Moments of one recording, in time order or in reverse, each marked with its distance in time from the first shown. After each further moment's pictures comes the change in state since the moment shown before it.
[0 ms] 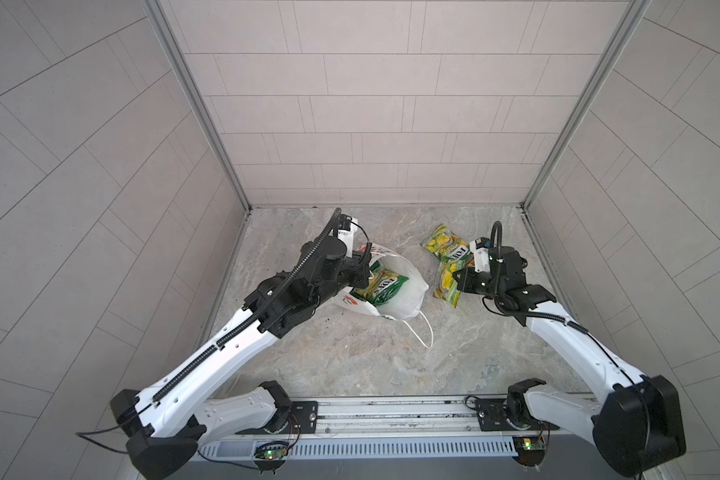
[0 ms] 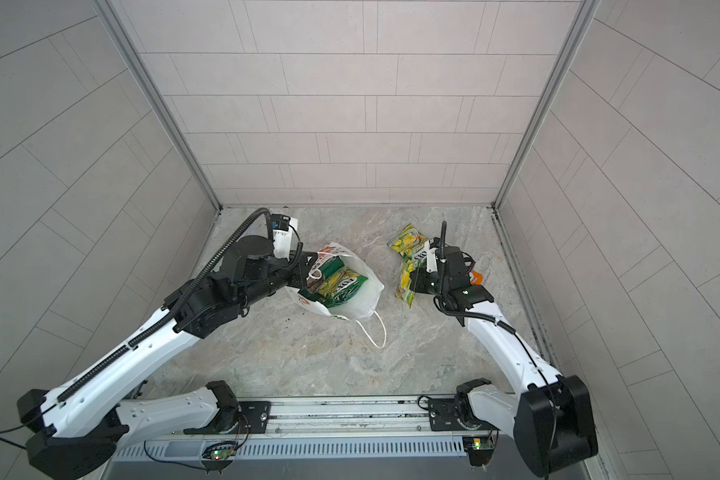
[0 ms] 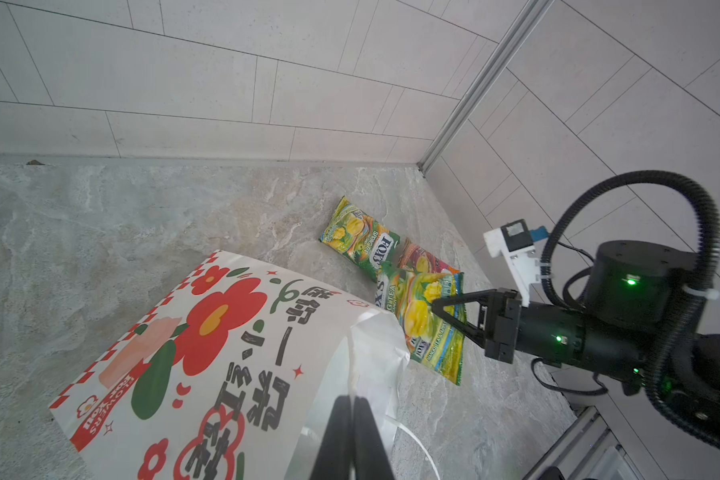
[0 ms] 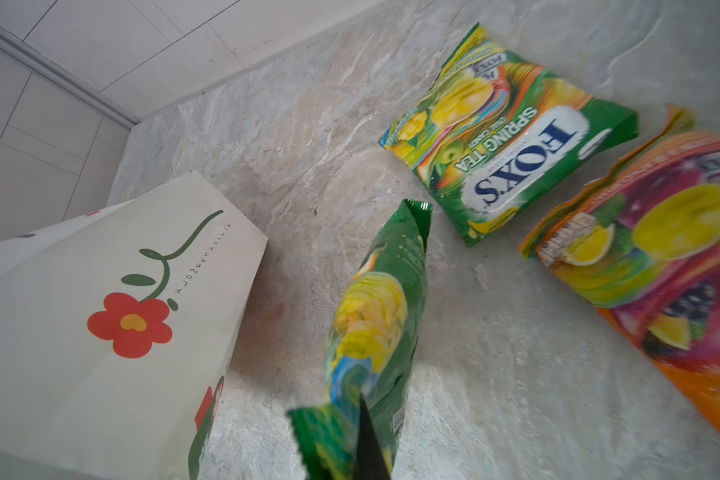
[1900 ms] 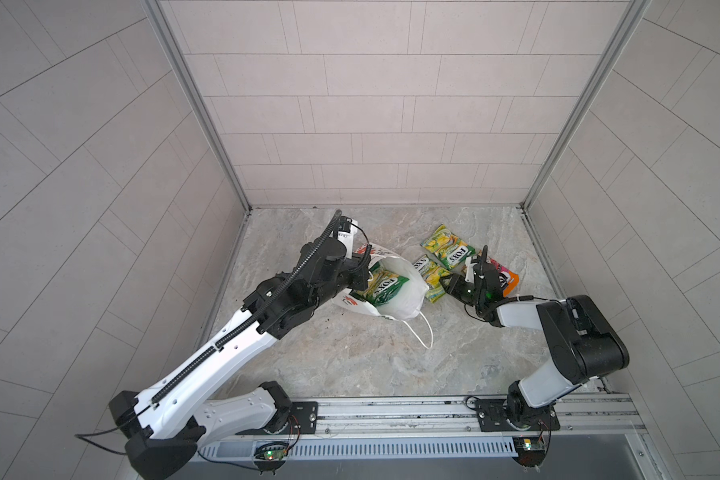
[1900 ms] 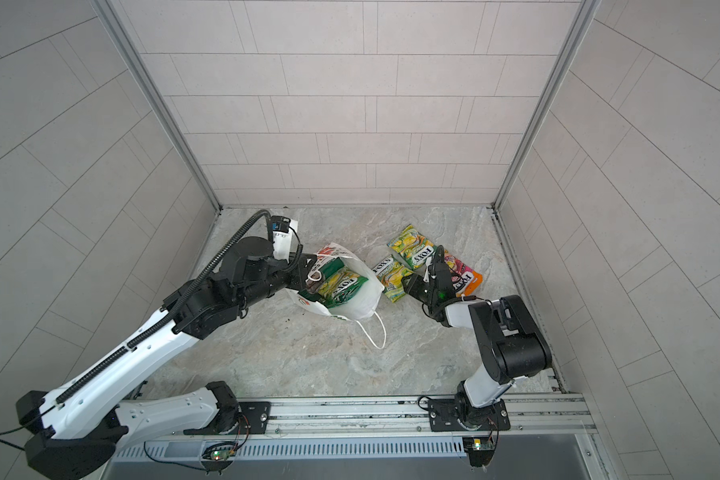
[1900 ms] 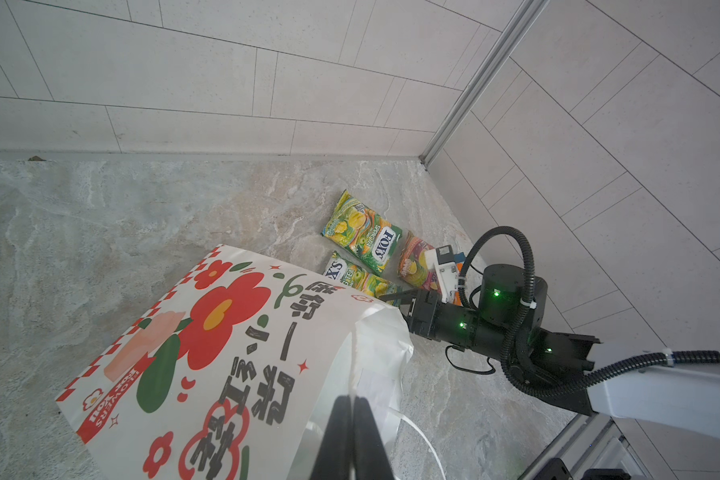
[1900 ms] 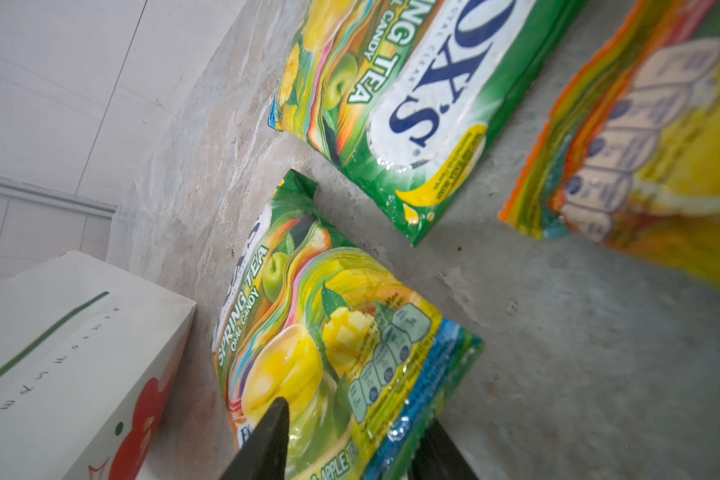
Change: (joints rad) left arm 0.000 -0.004 -0.001 -0.014 0.002 0.008; right arm -0.054 0.383 -0.241 0.662 0.018 0.277
